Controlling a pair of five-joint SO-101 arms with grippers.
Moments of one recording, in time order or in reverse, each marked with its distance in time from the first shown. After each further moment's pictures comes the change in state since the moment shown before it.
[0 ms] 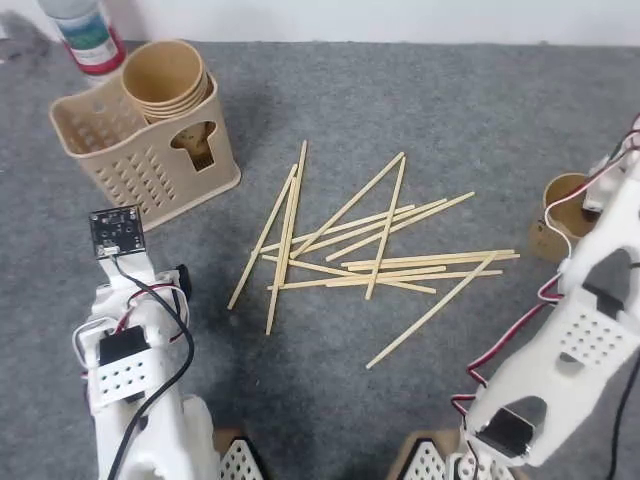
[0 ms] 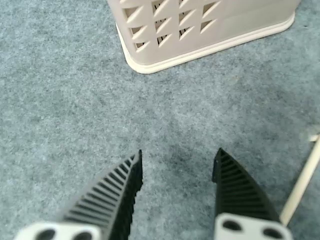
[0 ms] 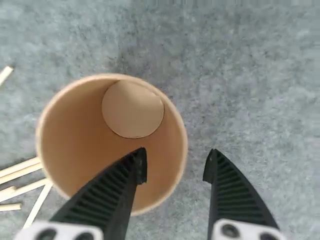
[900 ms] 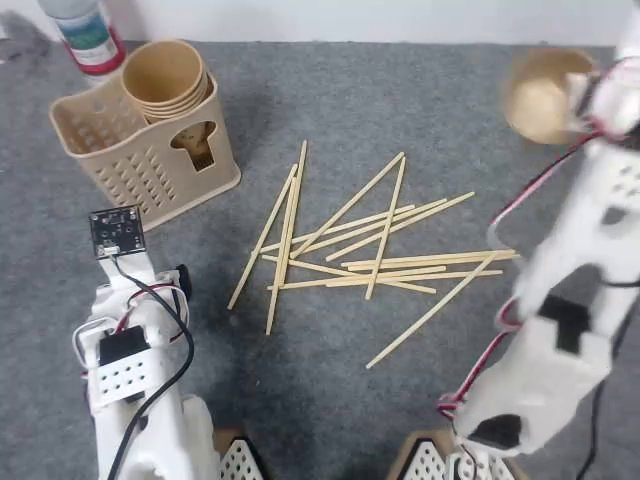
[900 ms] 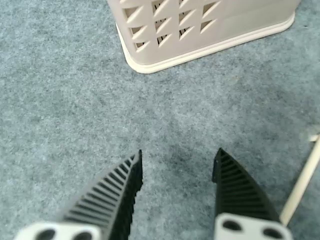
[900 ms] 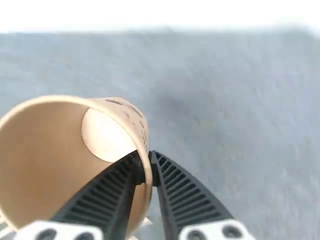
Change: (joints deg) left arm 0.0 0.0 0.0 0.0 0.0; right arm -19.9 -24.6 -17.1 0.0 -3.5
